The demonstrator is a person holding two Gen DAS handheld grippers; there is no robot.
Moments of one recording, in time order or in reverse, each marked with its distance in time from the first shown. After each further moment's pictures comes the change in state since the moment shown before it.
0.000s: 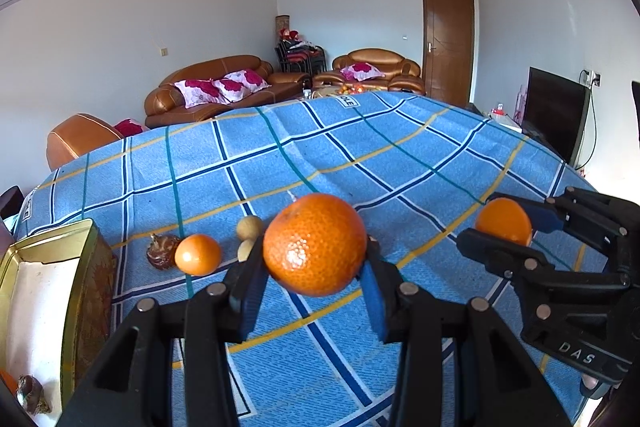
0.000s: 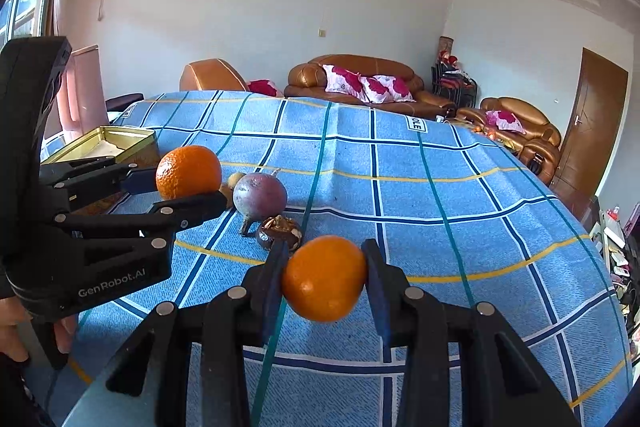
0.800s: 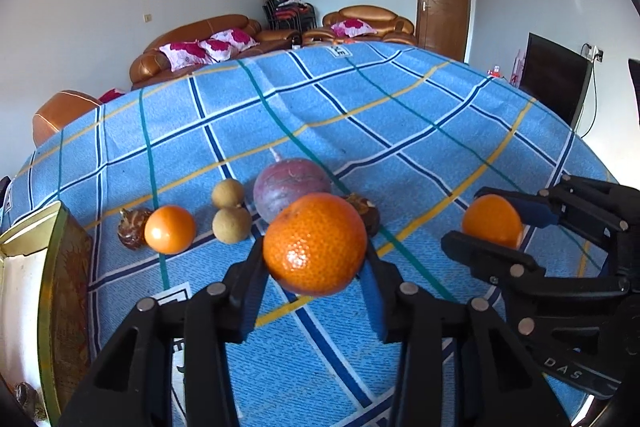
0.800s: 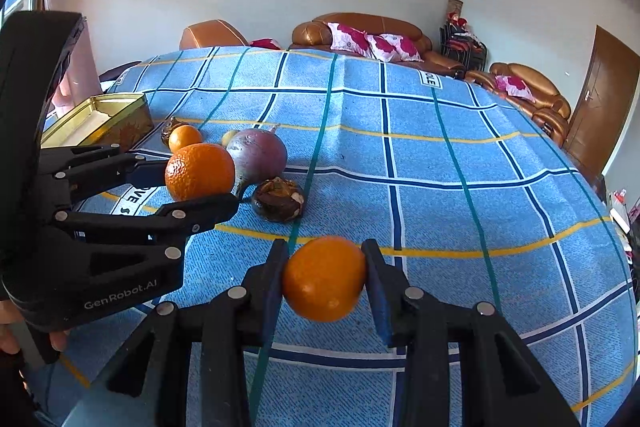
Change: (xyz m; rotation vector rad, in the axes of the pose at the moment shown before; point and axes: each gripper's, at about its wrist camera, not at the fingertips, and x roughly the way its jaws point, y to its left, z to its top) left arm 0.033 -0.006 -0.002 0.023 0.172 -0.030; right arm 0.028 0.002 -0.001 -0.005 0.167 0.022
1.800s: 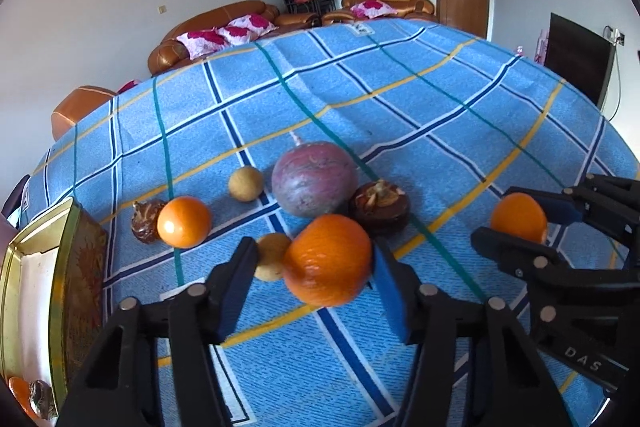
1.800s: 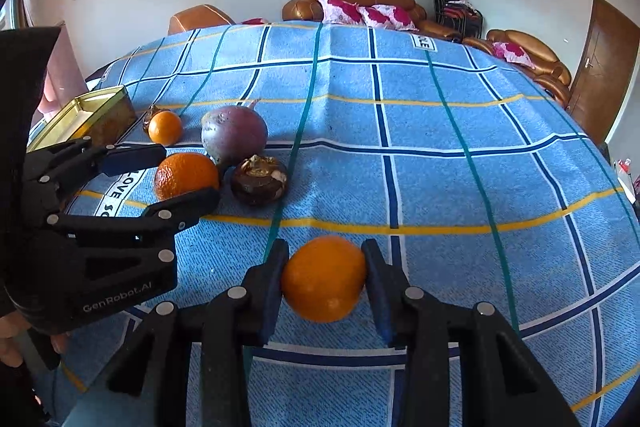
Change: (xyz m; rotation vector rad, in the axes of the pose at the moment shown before) left arm 0.015 -0.002 0.000 0.020 0.065 0.093; right arm 0.020 -0.013 0.000 0.073 0.099 0.014
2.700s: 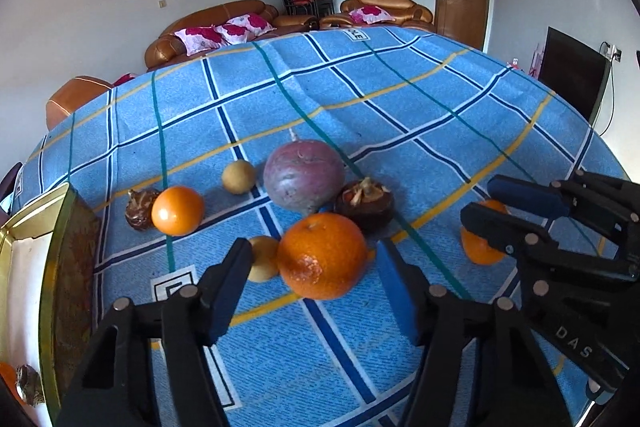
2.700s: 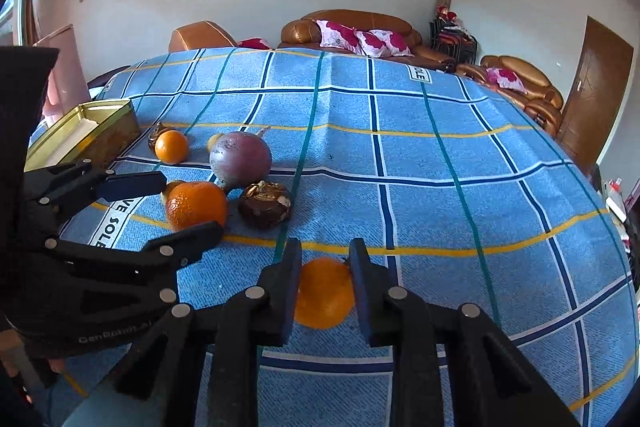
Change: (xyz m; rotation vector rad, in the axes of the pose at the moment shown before) left arm -0.004 -0.002 -0.002 -0.037 0.002 -0.021; right arm -0.010 0.002 0.003 -0.006 -0.064 -0.025
